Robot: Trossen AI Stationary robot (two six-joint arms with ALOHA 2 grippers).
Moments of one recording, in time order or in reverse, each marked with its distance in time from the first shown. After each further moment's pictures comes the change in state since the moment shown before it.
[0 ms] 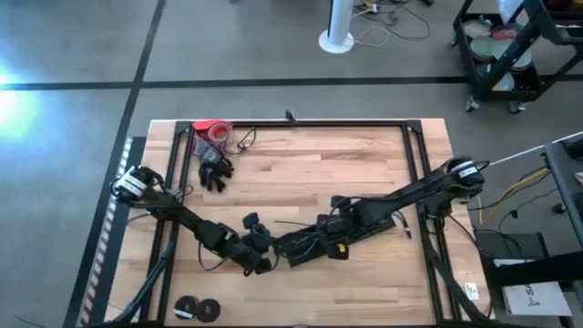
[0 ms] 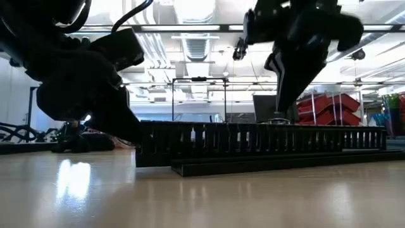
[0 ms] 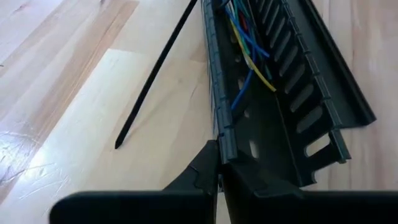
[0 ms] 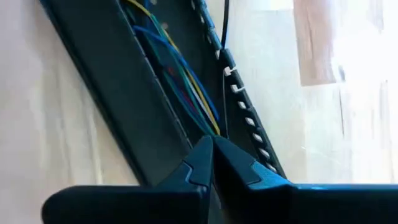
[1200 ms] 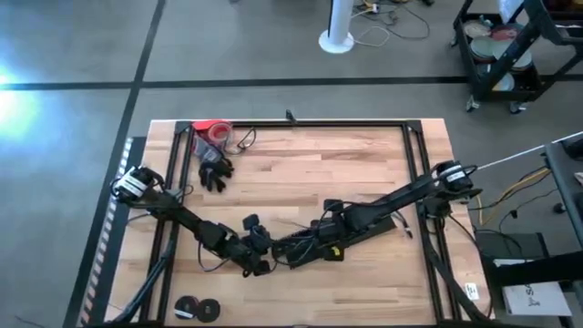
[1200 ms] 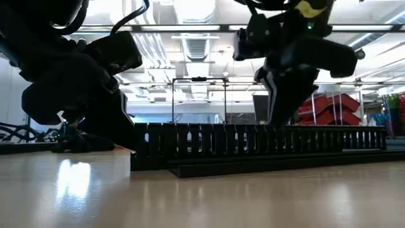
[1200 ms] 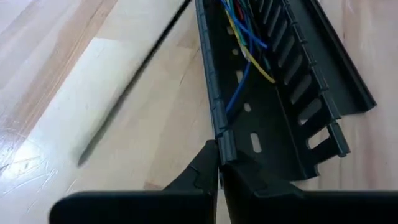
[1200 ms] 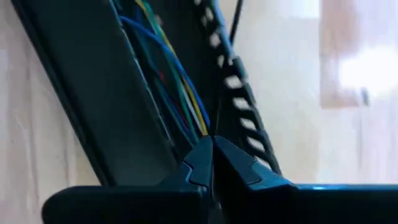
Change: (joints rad) left arm -0.007 0.006 -0.001 -0.016 0.043 0.004; right arm -0.009 0.099 0.008 0.095 -0.001 -0.098
